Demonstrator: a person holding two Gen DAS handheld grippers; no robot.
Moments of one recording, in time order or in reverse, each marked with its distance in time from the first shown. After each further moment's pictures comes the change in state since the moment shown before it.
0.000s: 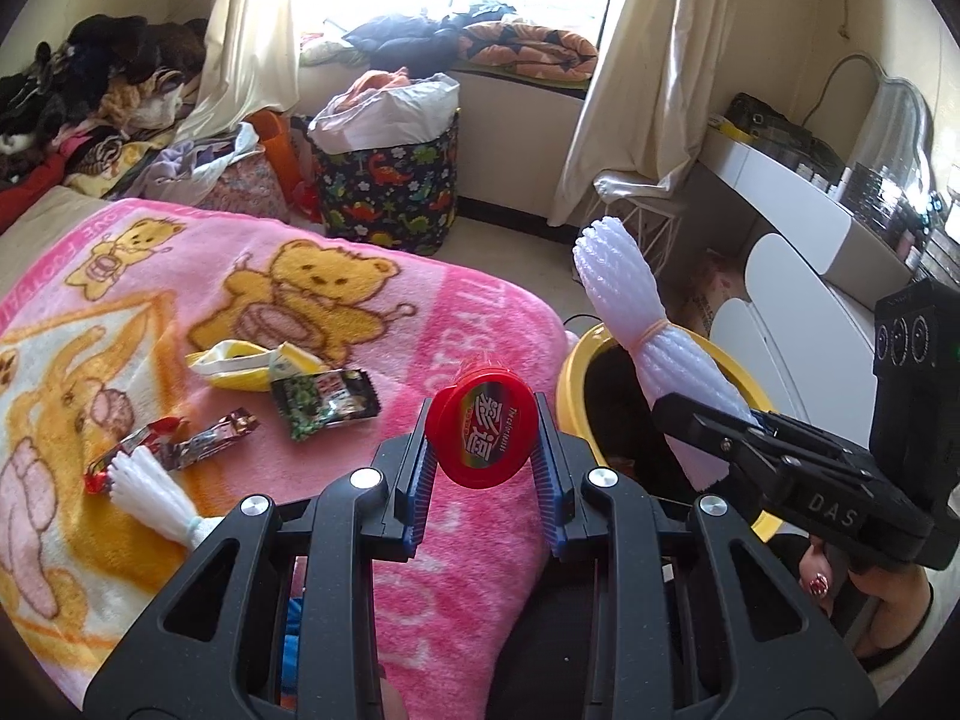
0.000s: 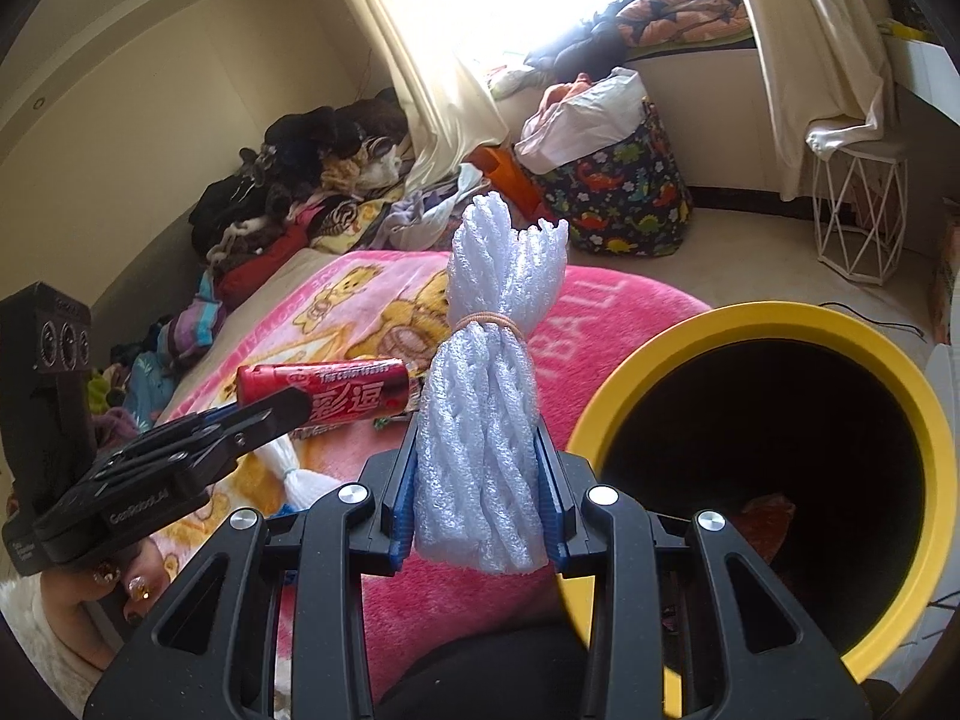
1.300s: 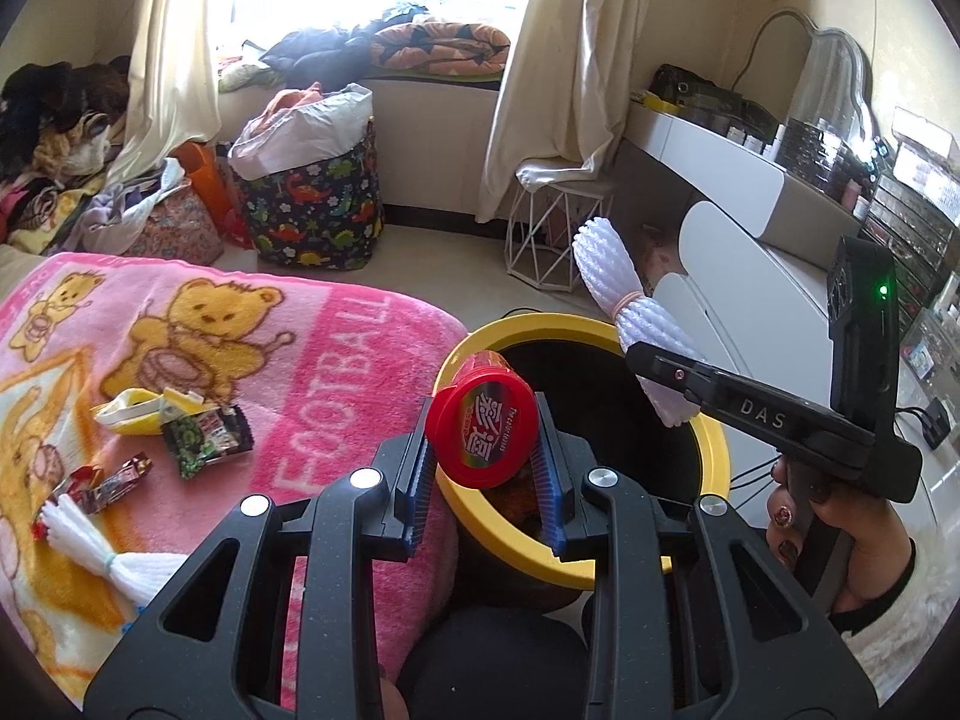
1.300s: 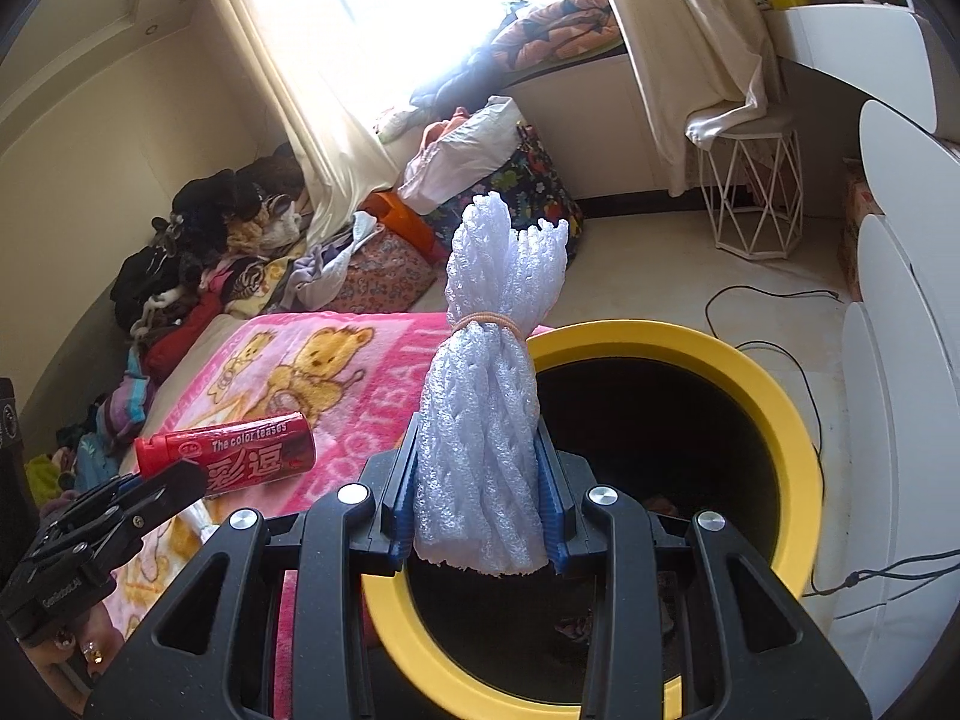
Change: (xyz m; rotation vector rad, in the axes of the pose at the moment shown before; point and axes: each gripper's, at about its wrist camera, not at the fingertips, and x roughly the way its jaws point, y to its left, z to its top) left arm 0.018 -0.076 0.004 0.126 0.001 -0.110; right arm -0.043 -0.088 -0.001 0.156 -0.086 -0.185
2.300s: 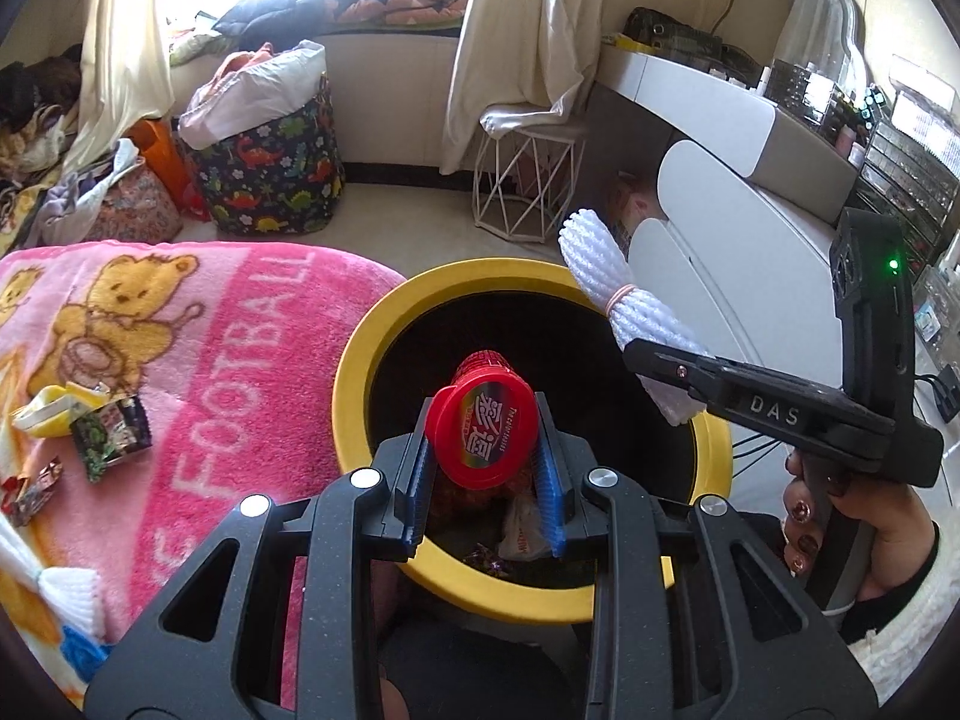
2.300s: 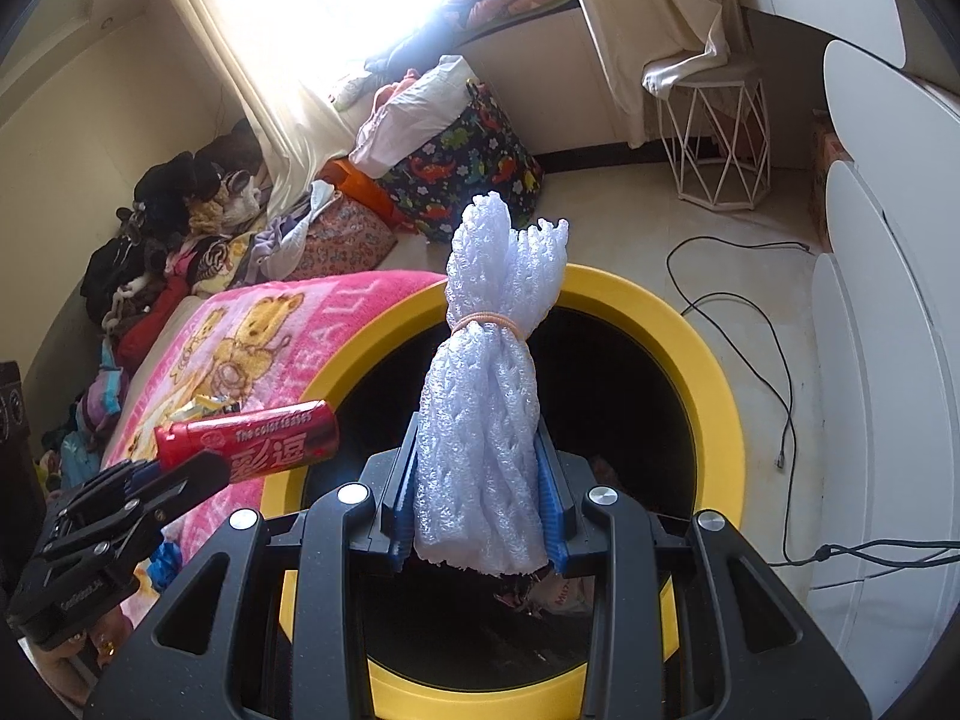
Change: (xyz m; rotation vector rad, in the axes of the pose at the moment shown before) left arm 0.072 -0.035 -0.007 0.041 0.119 -0.051; right arm 0.013 -0.054 -0.010 0.051 0.108 -0.056
